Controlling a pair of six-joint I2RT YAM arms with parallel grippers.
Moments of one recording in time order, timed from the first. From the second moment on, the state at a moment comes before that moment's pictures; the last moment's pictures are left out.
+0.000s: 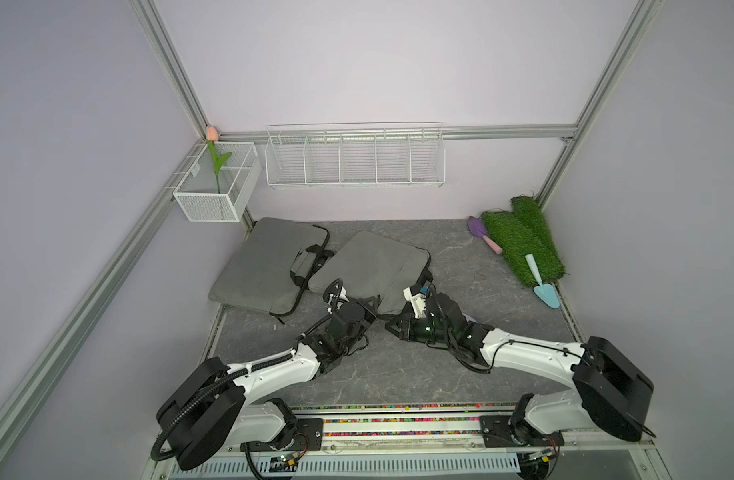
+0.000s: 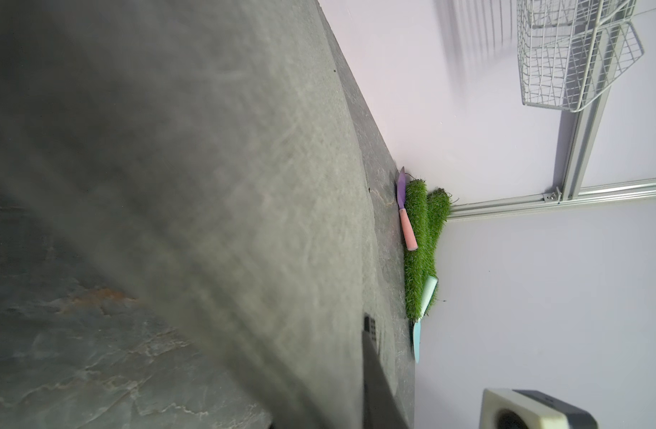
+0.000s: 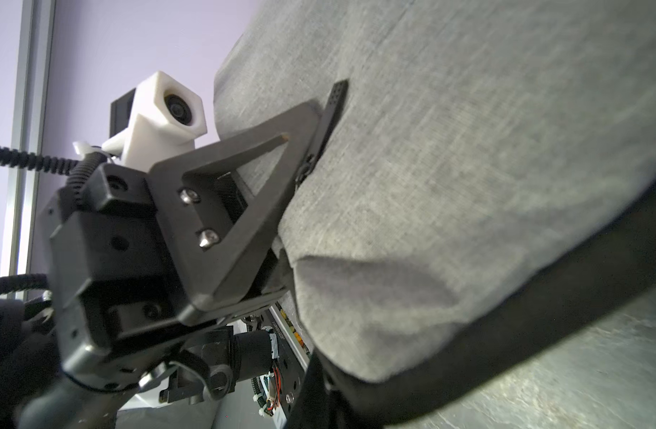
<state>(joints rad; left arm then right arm) -0.84 1.27 0.51 0.36 -0.30 -1.31 0.86 1.40 0.67 0.23 -0.32 0.97</state>
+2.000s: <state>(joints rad) -0.79 1.11 0.47 0.23 -0.29 -1.27 1.07 1.51 0.90 -0.06 0.23 0.47</state>
